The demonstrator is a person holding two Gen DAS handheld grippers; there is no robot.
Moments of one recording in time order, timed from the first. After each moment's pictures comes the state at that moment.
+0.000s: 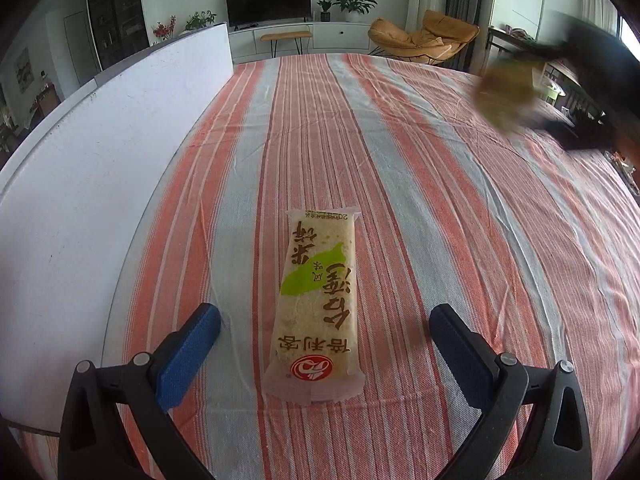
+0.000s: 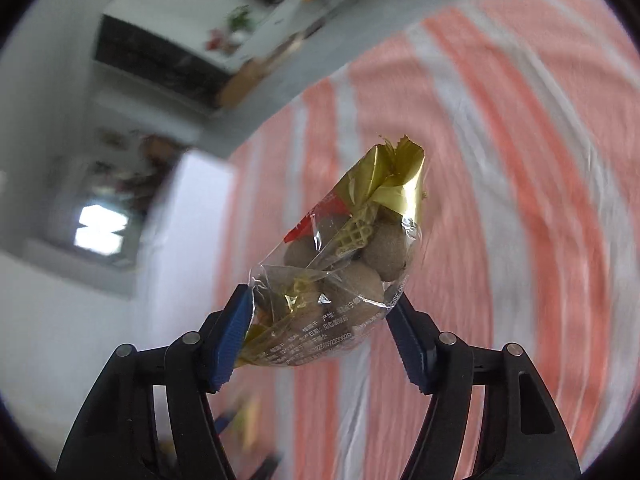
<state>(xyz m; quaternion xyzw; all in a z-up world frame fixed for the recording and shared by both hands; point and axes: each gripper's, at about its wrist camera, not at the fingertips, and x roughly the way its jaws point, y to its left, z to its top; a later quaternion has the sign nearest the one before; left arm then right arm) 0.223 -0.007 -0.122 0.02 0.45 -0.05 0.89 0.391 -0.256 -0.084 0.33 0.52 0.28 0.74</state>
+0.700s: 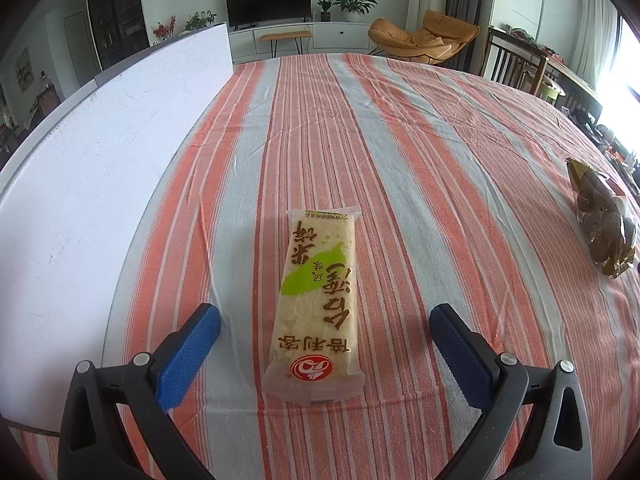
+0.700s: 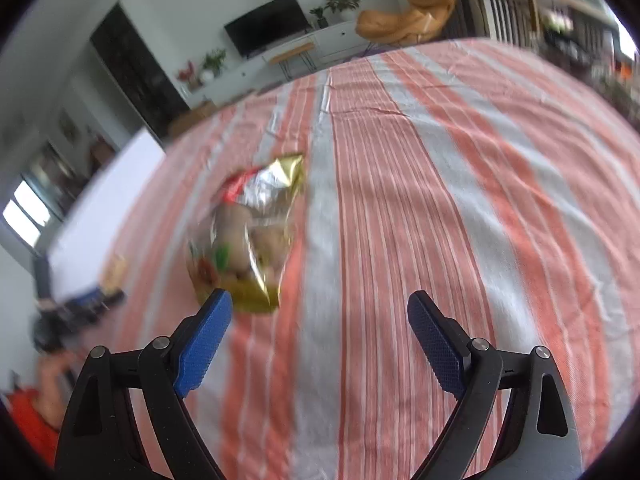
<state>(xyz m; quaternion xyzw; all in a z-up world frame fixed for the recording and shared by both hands) 0.222 -0.007 -0.123 0.02 0.46 -0.05 0.89 0.168 -0.384 -0.101 0.13 0.42 0.09 0.89</state>
